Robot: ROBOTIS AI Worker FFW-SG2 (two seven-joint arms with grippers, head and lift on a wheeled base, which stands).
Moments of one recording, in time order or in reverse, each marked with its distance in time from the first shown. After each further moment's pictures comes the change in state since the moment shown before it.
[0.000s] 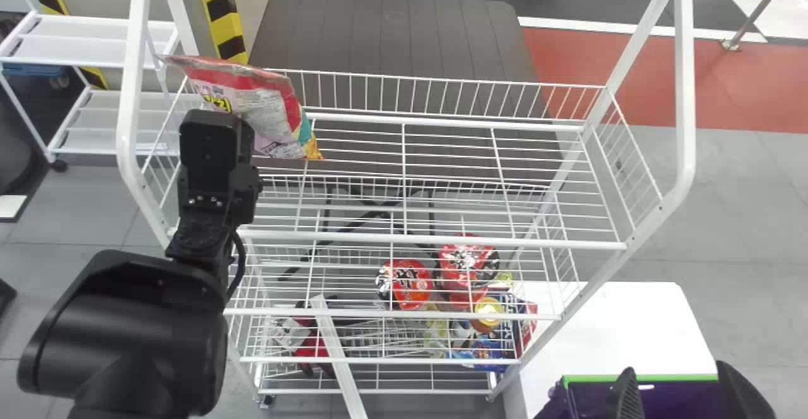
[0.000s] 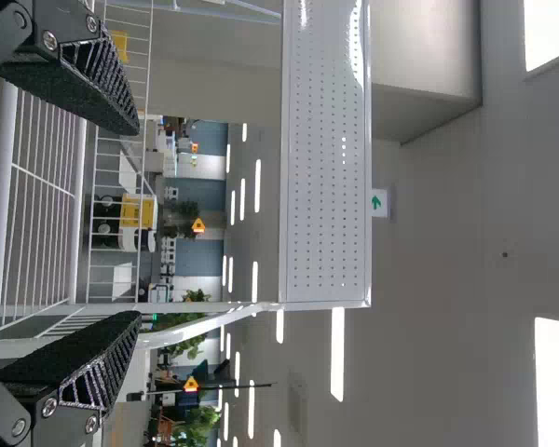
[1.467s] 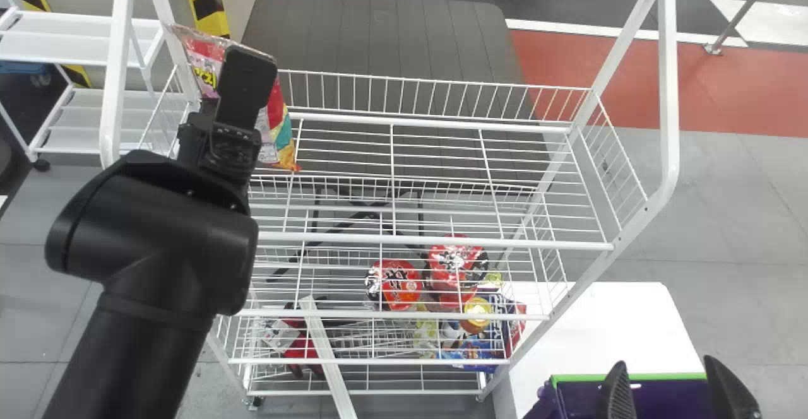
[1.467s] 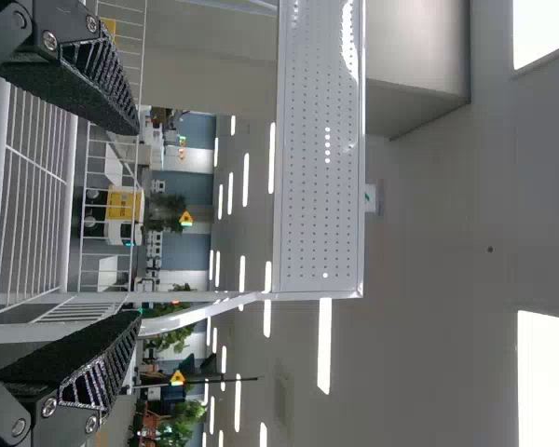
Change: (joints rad) left arm -0.238 0.000 -0.121 0.035 -0.115 0.462 0.081; right arm -0.077 -0.013 0.012 0.117 -0.022 -0.070 0.001
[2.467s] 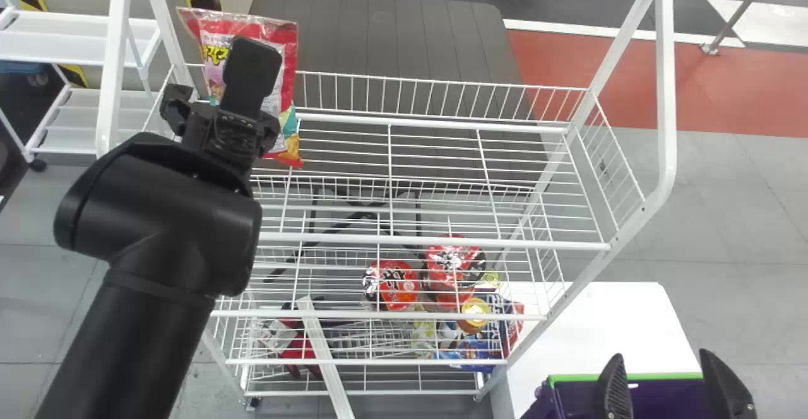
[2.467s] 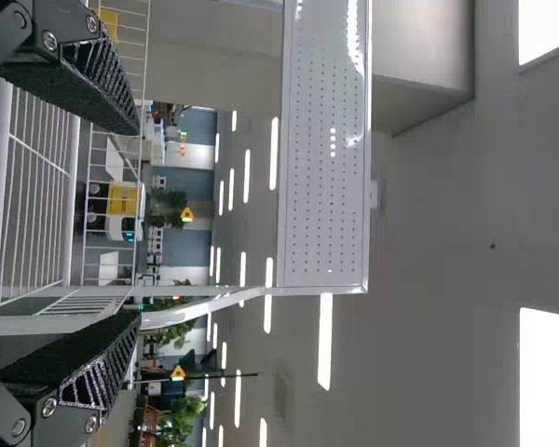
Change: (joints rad) left arm -0.046 0.000 -0.008 0.047 0.005 0.014 -0.001; right arm -0.030 -0.004 0.002 0.032 -0.011 -0.001 0.002
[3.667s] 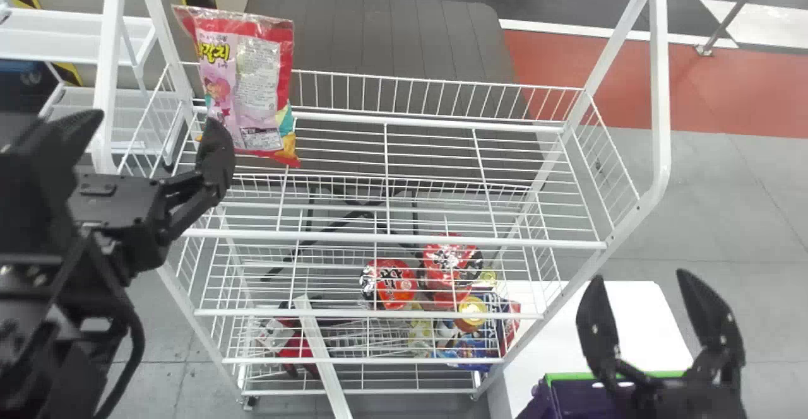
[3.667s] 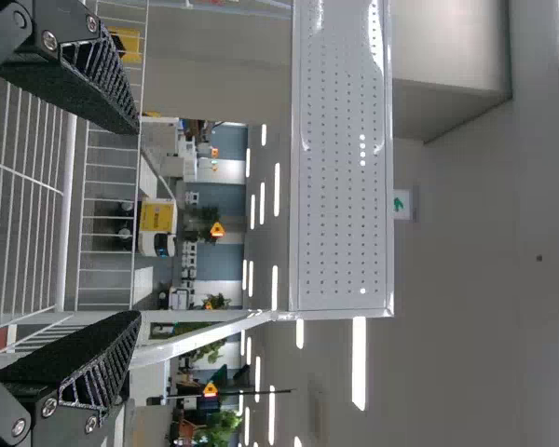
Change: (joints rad) left arm 0.730 0.000 0.177 -0.759 0.175 -0.453 -0.217; right arm 0.134 -0.008 -0.075 -0.560 0.013 0.557 0.005
